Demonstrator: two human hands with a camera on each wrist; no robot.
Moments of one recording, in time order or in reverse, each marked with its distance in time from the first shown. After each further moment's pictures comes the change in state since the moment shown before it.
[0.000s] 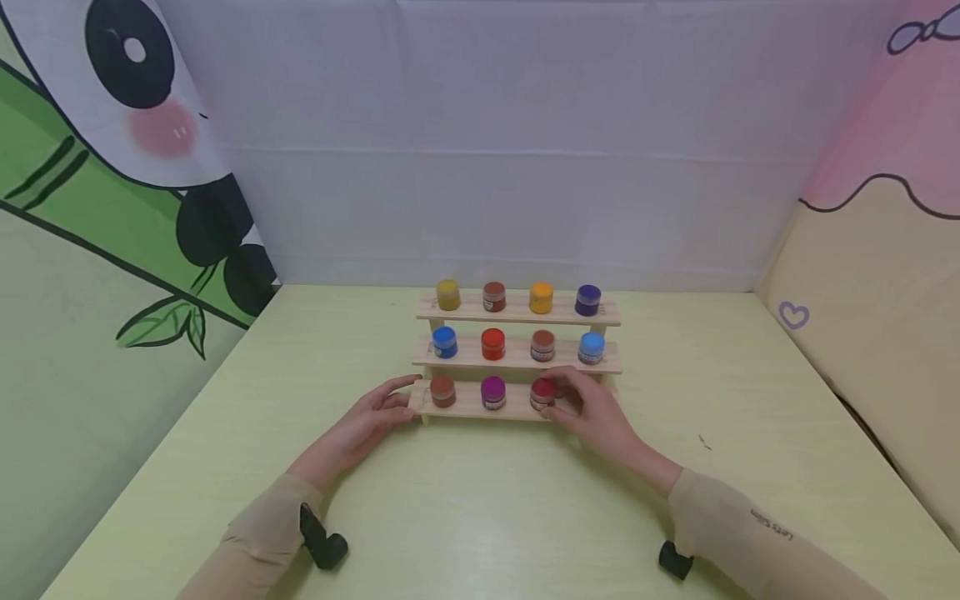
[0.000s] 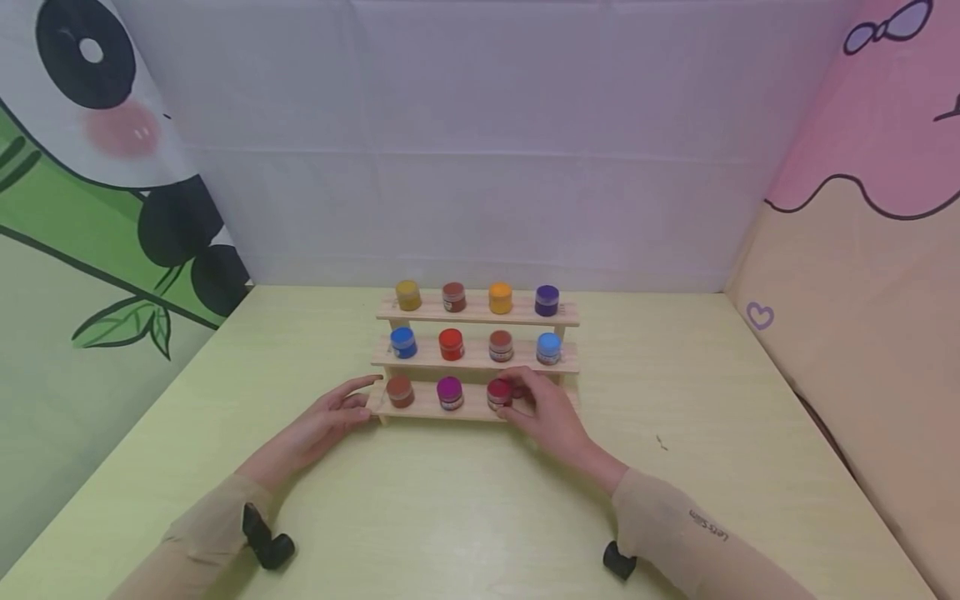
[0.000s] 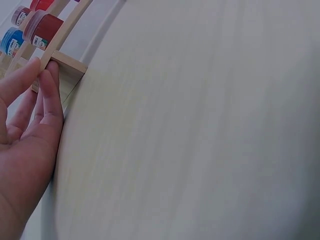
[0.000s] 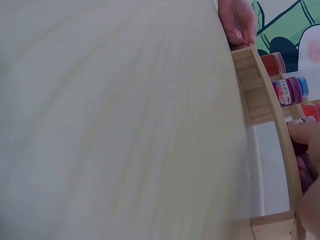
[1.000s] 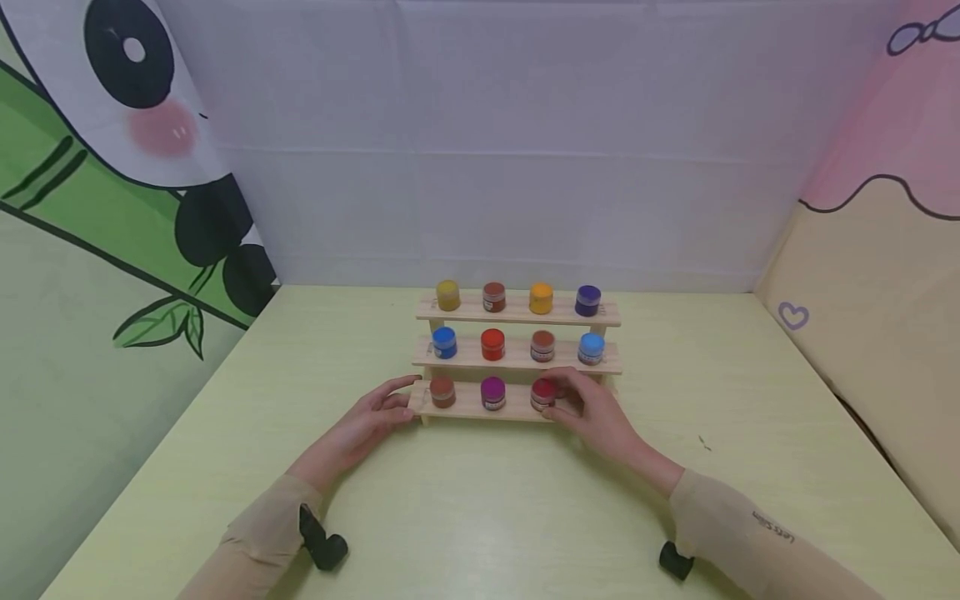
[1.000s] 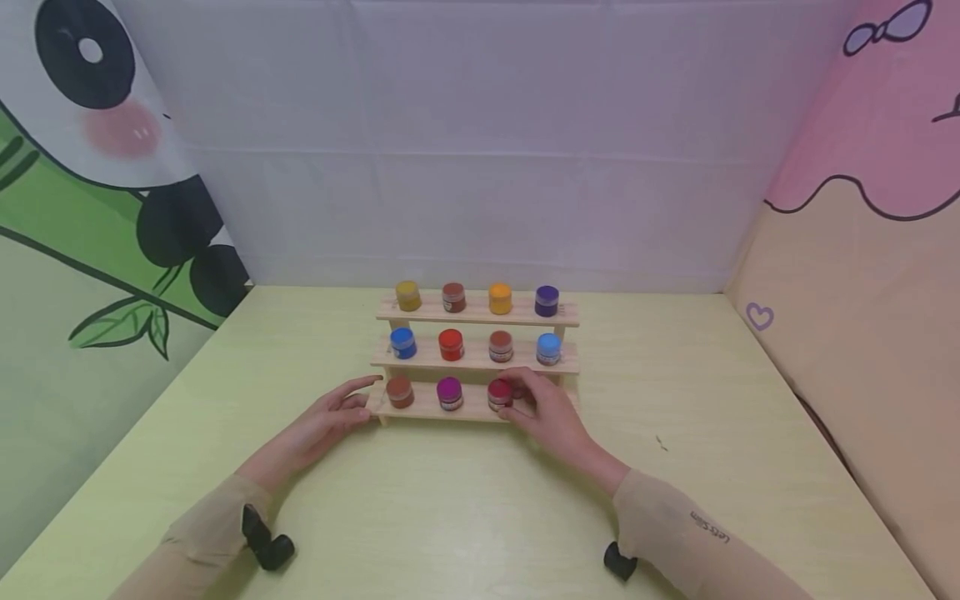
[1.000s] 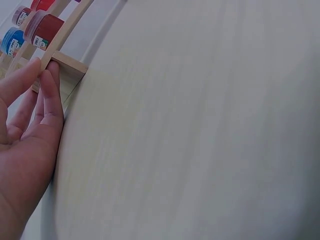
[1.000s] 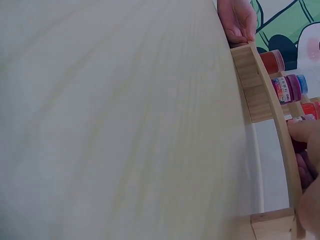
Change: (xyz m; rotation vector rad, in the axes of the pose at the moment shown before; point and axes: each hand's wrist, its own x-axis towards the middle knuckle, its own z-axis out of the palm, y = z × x) left_hand 0.001 0.000 0.001 0.002 -0.006 0.000; right_hand 0.001 0.006 0.000 -0.001 -0.021 0.018
